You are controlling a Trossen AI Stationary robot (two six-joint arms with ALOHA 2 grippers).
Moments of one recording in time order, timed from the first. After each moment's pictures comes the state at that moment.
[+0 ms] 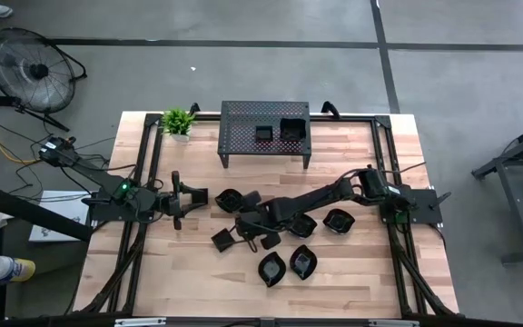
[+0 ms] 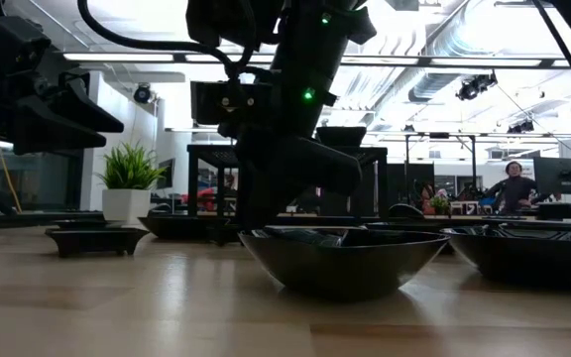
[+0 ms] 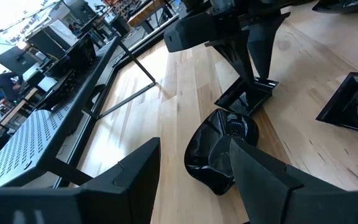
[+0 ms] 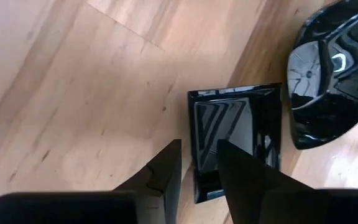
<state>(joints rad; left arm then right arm) -0.49 0.36 0.04 0.03 -0.66 0.41 0.20 2.26 1.73 -0.68 0.27 -0.34</state>
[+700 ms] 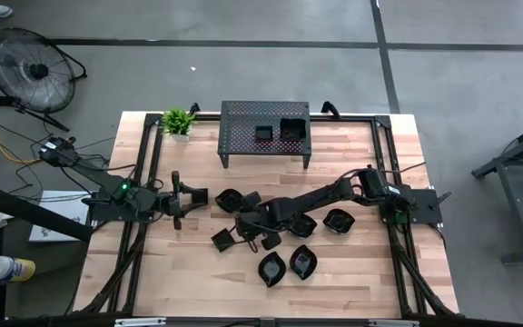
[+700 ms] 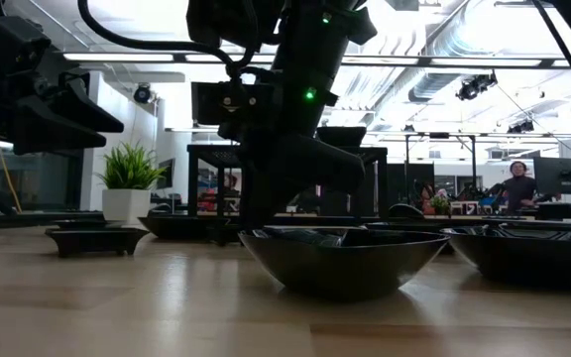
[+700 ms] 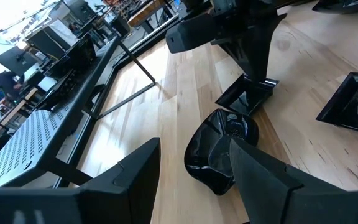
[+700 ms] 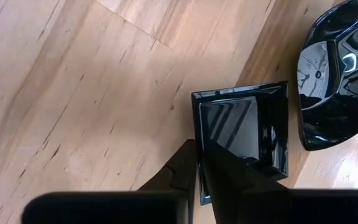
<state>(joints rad) -0.49 0.36 0.04 0.03 -0.66 0.41 0.20 2.26 1.73 -0.68 0.25 -0.34</state>
